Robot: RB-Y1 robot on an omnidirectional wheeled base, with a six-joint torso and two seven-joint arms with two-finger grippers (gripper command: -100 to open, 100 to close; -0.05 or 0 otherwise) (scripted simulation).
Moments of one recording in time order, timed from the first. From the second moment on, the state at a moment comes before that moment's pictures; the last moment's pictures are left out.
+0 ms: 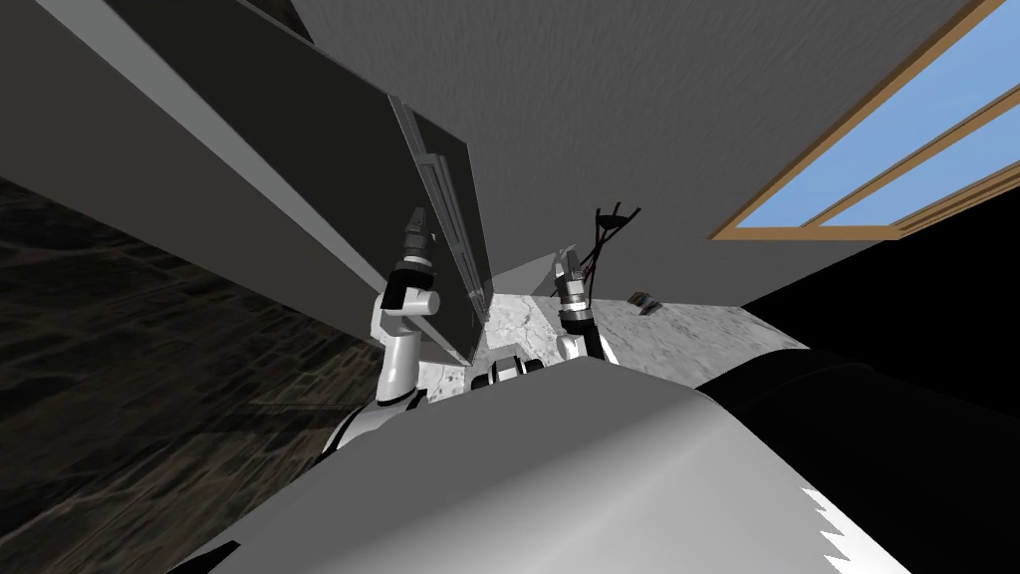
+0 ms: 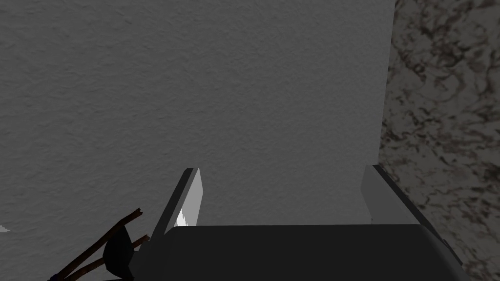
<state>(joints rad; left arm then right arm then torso) -0.39 0.20 -0.02 -1.89 0.08 0.13 -0.17 0.45 0.04 0.06 -2.22 0.07 -0.45 0.09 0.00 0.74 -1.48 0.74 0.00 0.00</state>
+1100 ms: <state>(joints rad) -0.70 0.22 0.02 -1.72 0.14 0.38 -0.25 0.45 0.04 0.06 -2.22 0.07 -0.45 0.09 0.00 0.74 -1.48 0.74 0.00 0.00</state>
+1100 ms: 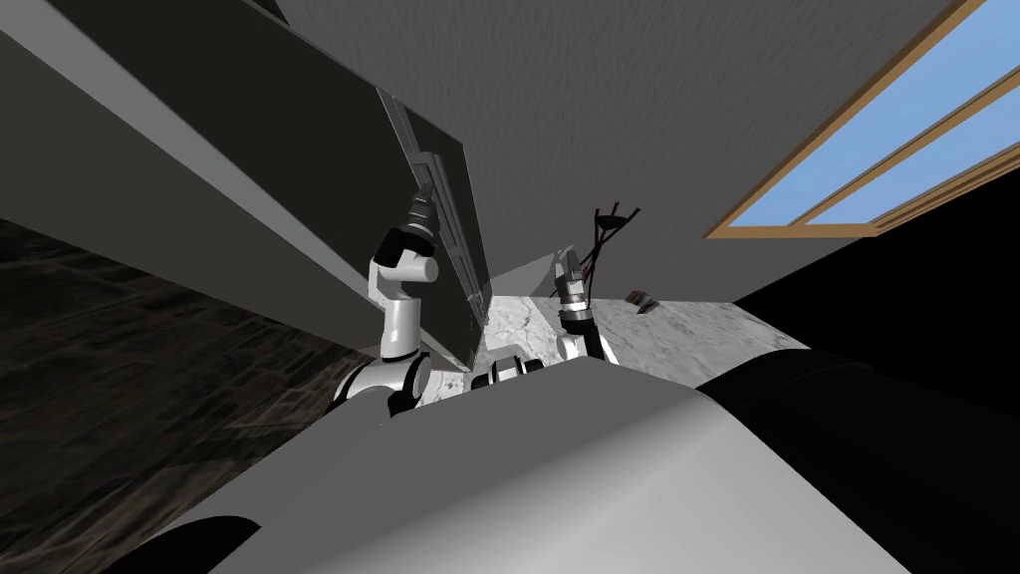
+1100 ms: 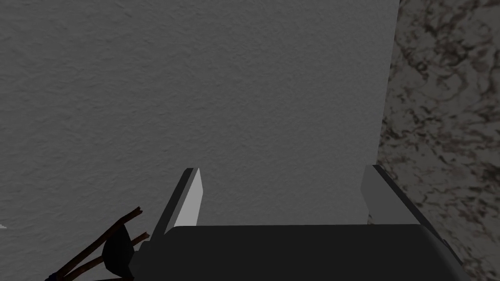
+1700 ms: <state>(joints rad) -0.89 0.20 0.06 -1.60 0.15 0.54 -0.31 0.45 0.04 0.06 -2.22 0.07 -0.45 0.09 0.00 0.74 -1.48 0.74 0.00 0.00</state>
